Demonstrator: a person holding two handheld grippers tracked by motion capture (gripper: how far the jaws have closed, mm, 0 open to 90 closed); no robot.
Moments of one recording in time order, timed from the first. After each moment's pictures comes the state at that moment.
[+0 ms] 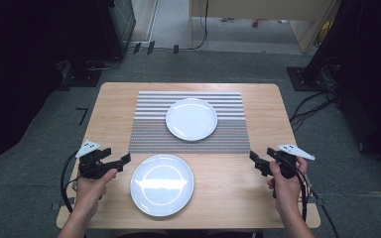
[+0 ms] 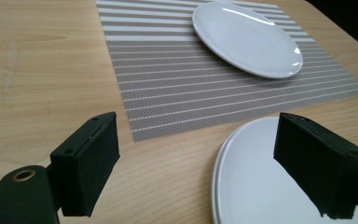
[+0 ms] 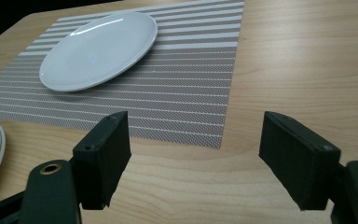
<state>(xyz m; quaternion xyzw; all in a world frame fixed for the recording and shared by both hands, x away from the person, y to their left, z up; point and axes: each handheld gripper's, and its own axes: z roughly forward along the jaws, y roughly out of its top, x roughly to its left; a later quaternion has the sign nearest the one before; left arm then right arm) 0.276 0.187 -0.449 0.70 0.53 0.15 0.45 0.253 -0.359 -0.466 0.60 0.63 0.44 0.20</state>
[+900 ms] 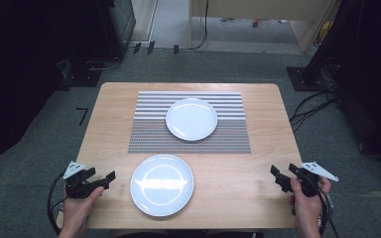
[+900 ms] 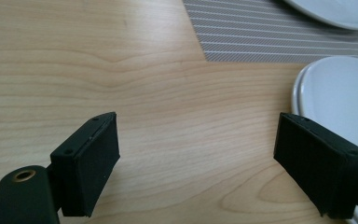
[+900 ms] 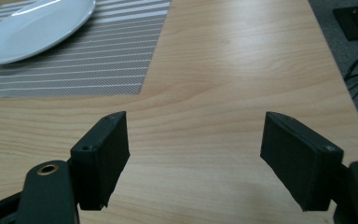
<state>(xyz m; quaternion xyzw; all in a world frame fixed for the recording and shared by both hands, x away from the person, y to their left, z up) 0.241 0.232 -0.498 0.69 0.58 0.17 0.40 0.208 -0.414 -0.494 0.64 0.61 0.41 0.23</state>
